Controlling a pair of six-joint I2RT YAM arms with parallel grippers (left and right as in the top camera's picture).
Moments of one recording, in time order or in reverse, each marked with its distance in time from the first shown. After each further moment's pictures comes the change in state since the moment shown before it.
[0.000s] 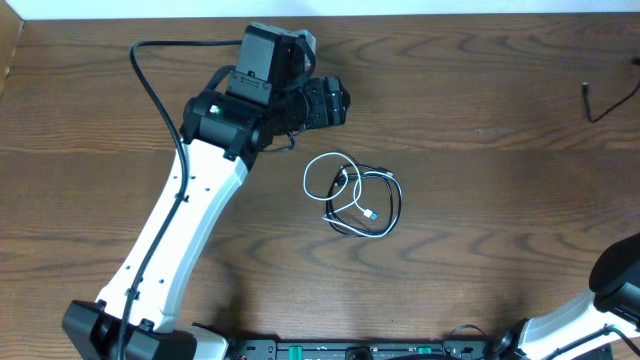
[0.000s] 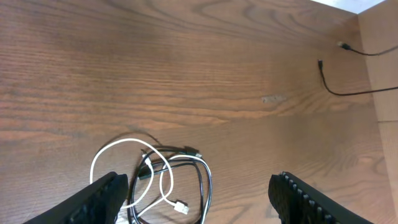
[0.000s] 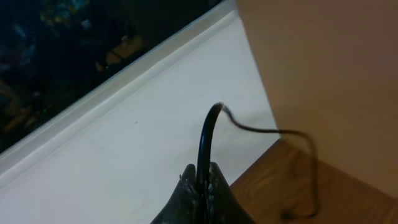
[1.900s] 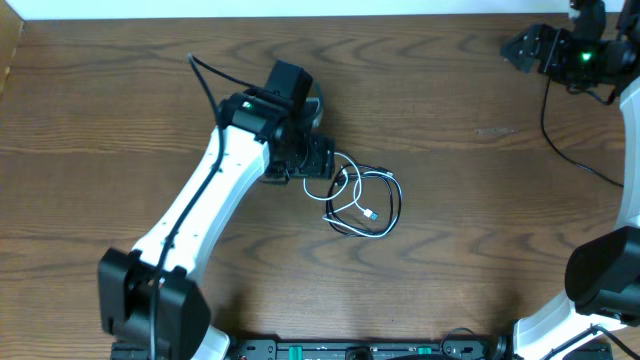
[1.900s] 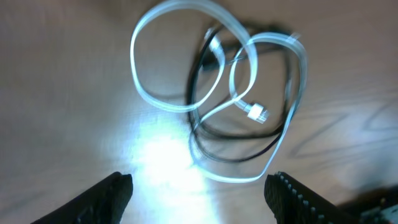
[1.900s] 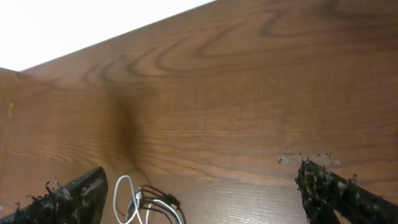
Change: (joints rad) left arm -0.002 0.132 -0.139 -0.270 0.001 0.186; right arm 0.301 -0.024 0.006 -0.865 -0.546 -0.345
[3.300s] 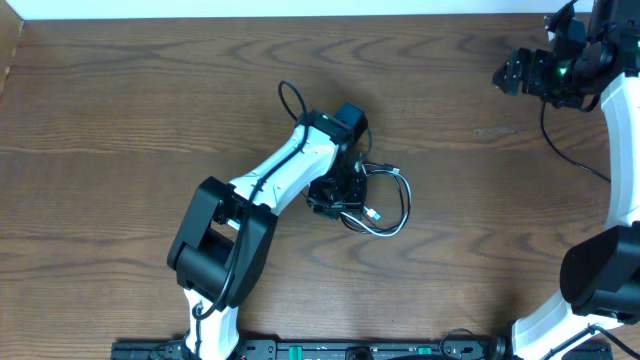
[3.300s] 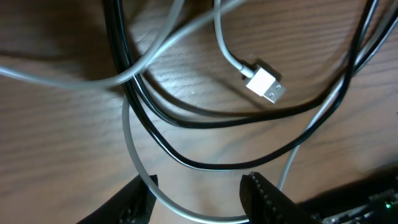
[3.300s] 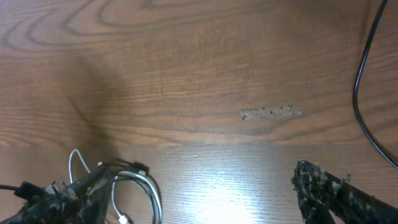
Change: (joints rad) left arm -0.181 0.306 -0.024 0.038 0.123 -0.117; right arm 0.054 0.000 -0.028 -0.125 0.209 -0.043
